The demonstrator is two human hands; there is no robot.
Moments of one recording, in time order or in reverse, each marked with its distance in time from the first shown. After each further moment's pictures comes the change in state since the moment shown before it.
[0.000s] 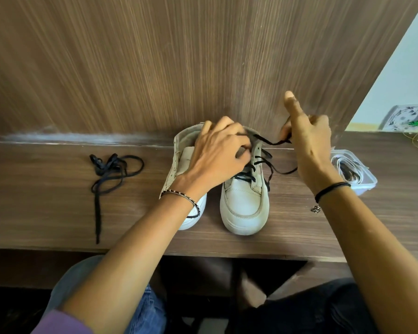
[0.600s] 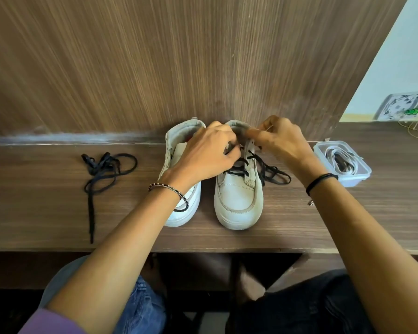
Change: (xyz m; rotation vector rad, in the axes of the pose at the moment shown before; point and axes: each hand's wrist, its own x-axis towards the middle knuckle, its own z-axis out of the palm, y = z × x) left_hand 0.002 -0.009 0.006 -0.198 -0.171 -0.058; right_hand 0.004 0.012 0.002 -0.496 -0.391 -0.084
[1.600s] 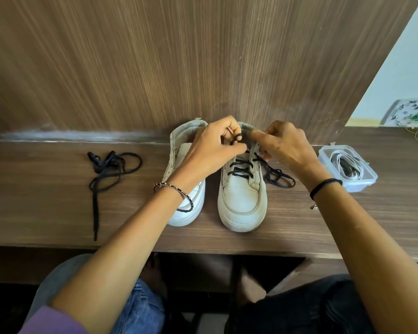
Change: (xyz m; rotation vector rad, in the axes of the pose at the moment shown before) left_hand -0.004 0.005 -0.005 -0.568 0.114 -0.250; right_hand -0.001 -0.001 0.003 -0.007 -0.010 0.015
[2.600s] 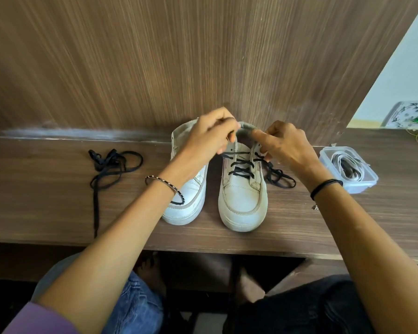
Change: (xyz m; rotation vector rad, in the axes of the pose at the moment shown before) left_hand 0.000 0.014 -0.016 -0.399 -0.012 -0.151; right_hand 0.000 0.000 -0.001 -0.025 -0.006 -0.015
